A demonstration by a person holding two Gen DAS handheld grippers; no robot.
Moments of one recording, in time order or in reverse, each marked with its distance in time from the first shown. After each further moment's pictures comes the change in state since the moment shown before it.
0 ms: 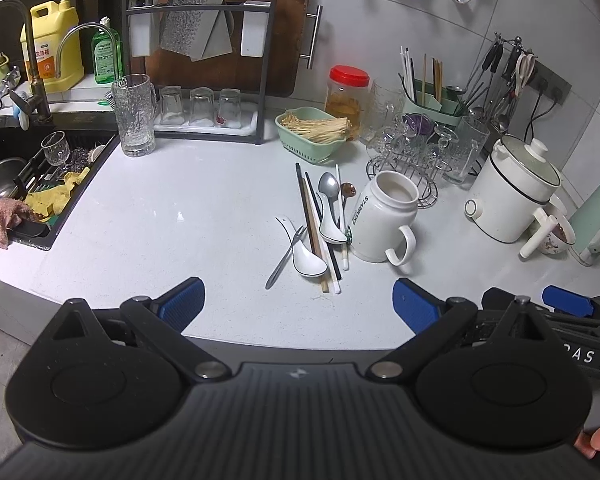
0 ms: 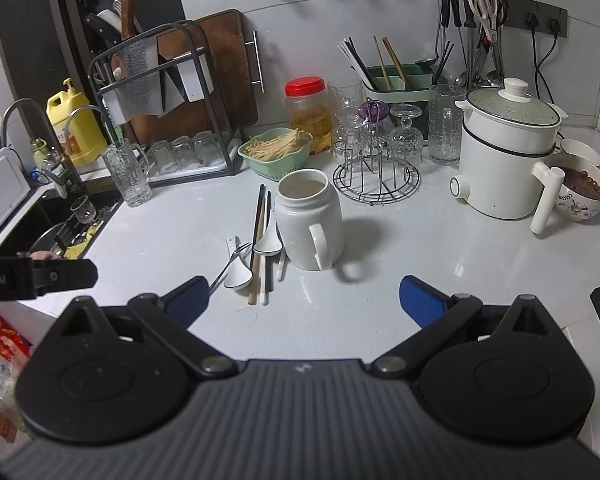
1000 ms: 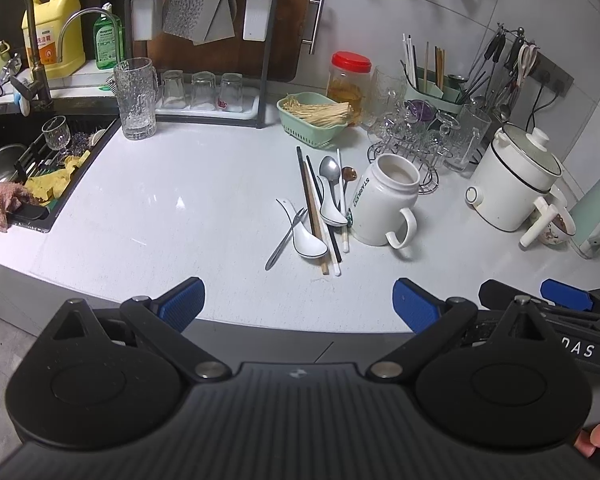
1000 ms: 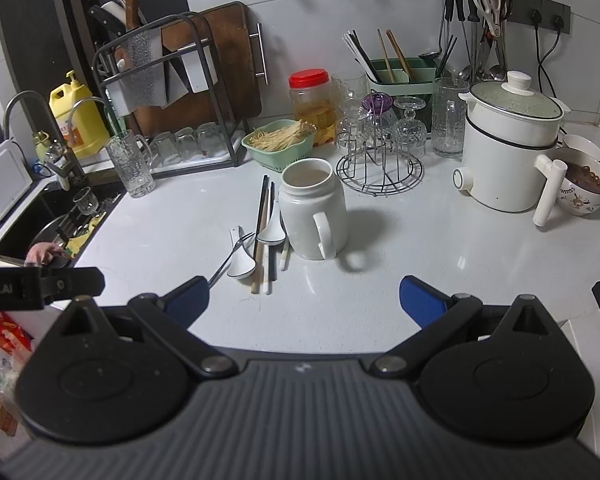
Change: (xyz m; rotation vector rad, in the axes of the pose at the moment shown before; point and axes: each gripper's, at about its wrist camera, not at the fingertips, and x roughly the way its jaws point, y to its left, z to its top) left arm 0.002 0.001 -0.012 -0.012 0.039 0.000; right arm 0.000 0.001 -0.007 -0.008 0.014 0.005
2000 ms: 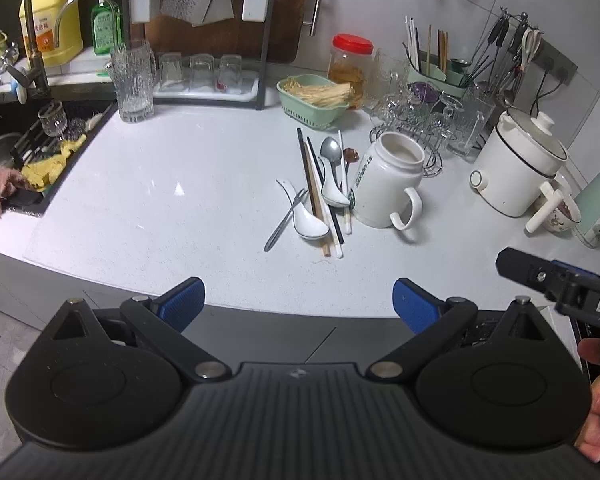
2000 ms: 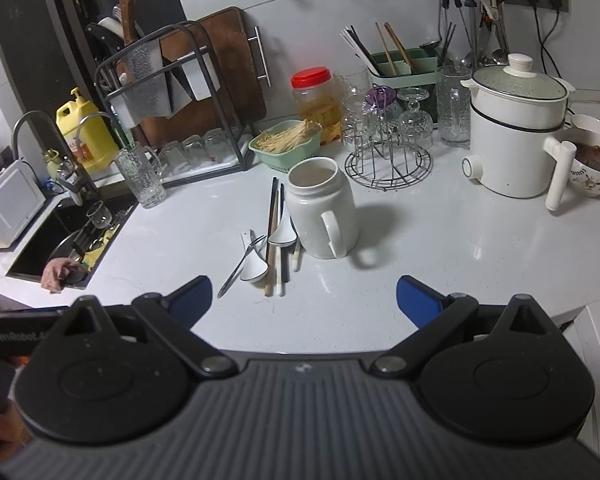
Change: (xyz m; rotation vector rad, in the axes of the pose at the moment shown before) left arm 0.021 0.002 -0.017 -0.002 0.042 0.006; right arm 0.002 -0.010 0.001 0.062 0.003 0.060
